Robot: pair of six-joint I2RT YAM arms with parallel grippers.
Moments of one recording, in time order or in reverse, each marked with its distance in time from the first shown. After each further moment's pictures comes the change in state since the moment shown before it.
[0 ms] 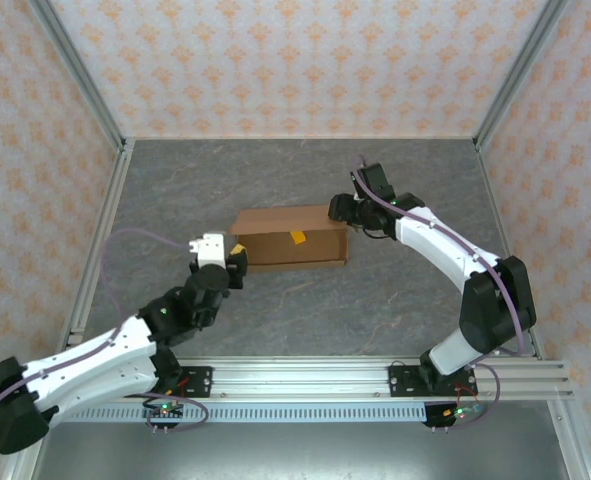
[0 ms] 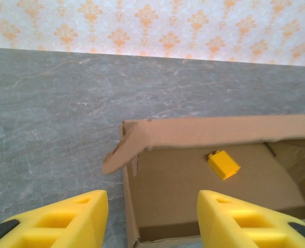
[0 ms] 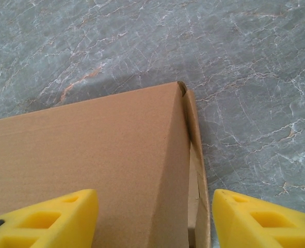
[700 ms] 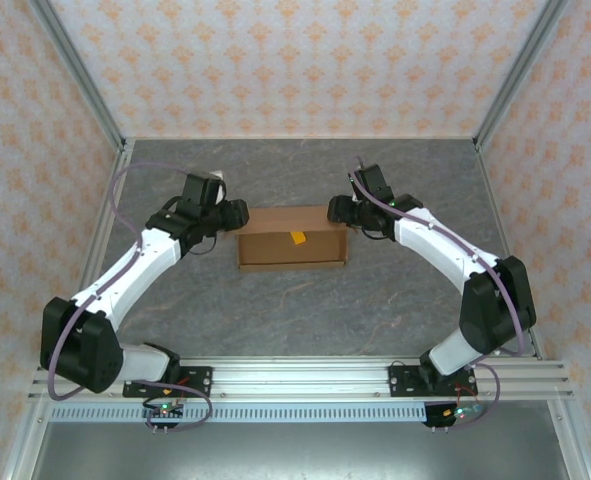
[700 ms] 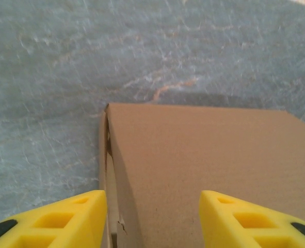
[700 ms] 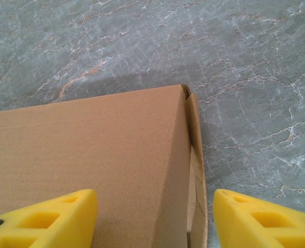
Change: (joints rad) left arm 0.520 0.561 0.527 -0.326 0.720 -0.052; right arm 0.009 -0.003 -0.014 0.011 0.018 -0.026
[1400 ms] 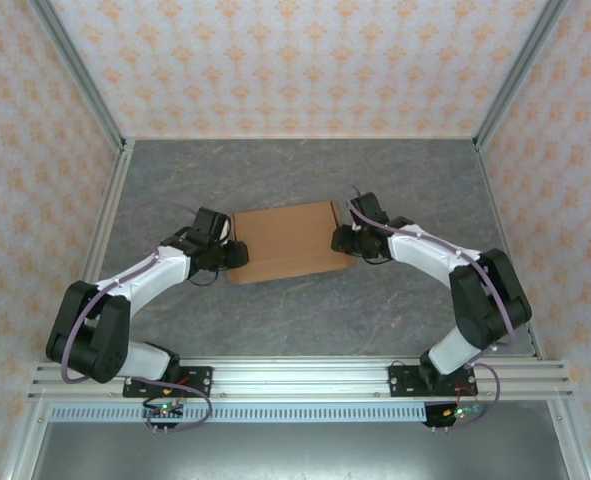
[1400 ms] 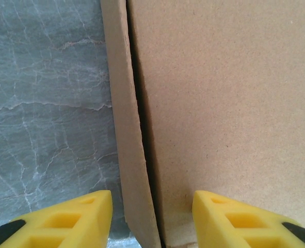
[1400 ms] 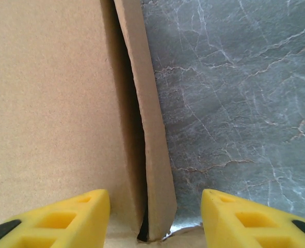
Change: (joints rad) left arm 0.000 0.056 -0.285 0.110 0.093 -0.026; right arm 0.005 0.047 -0.221 0.110 -0.068 0.033
